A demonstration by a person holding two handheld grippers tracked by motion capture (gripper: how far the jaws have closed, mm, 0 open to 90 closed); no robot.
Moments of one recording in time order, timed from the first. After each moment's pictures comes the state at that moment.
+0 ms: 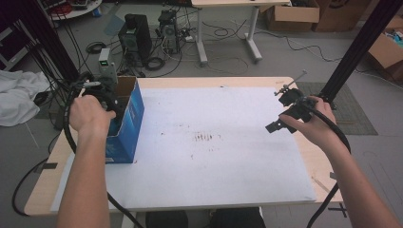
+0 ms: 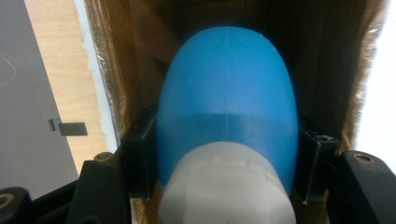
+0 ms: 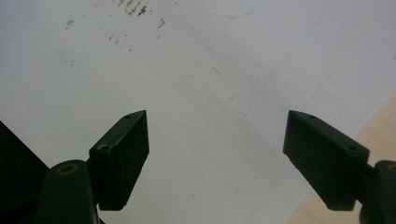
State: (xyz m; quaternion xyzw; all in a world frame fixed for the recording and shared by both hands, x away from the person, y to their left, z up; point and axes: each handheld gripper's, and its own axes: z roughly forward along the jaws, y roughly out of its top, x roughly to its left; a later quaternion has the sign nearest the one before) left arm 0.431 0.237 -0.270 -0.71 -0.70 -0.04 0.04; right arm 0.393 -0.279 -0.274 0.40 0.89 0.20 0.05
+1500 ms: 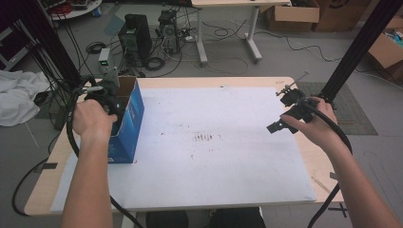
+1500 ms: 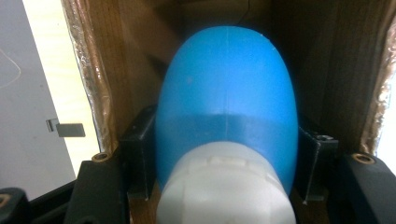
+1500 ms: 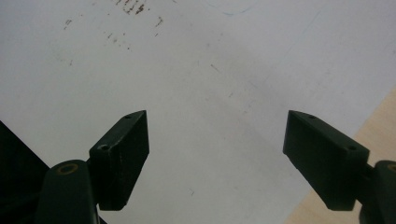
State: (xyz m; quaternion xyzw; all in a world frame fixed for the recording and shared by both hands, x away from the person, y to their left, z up) left arm 0.428 0.233 -0.277 -0.71 -0.70 -0.05 0.04; right arm 0.392 -0.283 -0.275 0.41 0.89 0.20 0.04
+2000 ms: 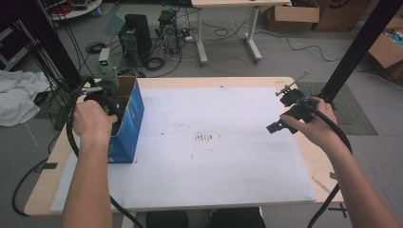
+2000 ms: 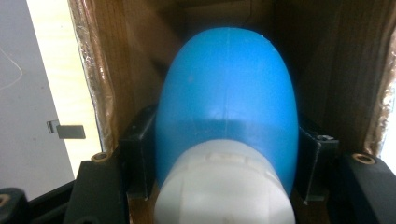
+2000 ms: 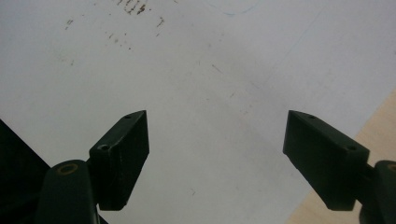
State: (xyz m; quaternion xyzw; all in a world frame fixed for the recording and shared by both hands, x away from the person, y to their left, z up) left arm 0.426 0.235 -0.277 -0.71 -0.70 -0.07 0.04; right arm 0.392 -0.282 -0.275 0.41 0.89 0.20 0.04
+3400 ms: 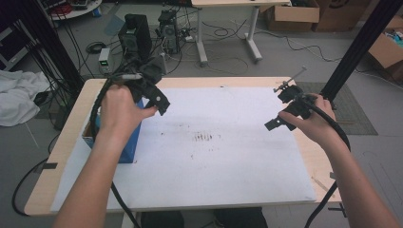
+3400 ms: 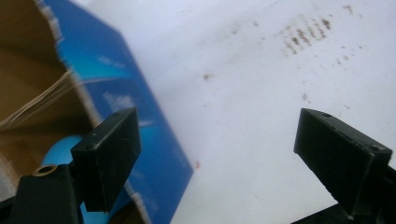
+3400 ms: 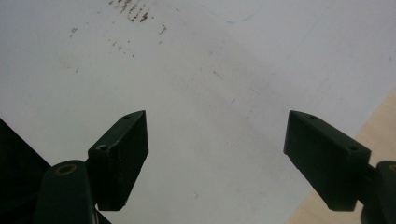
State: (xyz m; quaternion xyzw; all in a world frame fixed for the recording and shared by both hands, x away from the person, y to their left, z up) left arm 0.397 0.103 -0.216 -0.86 -0.50 -0.11 -0.07; right arm 0.395 -0.274 -0.265 0.41 0.89 0.19 0.05
